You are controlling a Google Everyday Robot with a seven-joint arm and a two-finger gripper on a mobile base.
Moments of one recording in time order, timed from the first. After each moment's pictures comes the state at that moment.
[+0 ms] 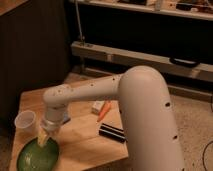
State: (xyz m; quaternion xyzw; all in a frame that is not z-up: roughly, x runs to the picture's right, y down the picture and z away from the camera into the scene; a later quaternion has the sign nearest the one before) arm -0.291 0.241 0.703 -0.55 0.00 0.32 0.77
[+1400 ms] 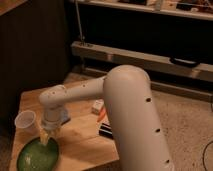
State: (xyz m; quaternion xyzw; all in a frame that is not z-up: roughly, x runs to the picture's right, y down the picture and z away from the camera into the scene) arm -0.295 0.249 0.742 -0.52 0.03 0.31 0.80
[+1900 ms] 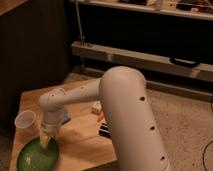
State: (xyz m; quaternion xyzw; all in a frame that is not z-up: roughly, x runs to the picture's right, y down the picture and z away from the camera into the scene) arm -0.300 0.265 0.749 -0.53 0.03 0.30 0.79
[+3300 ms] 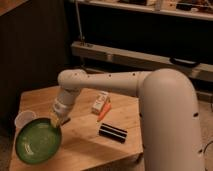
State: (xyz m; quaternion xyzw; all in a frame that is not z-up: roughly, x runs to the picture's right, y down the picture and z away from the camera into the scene) arm -0.243 0.148 0.681 -0.54 -0.07 0.31 0.78
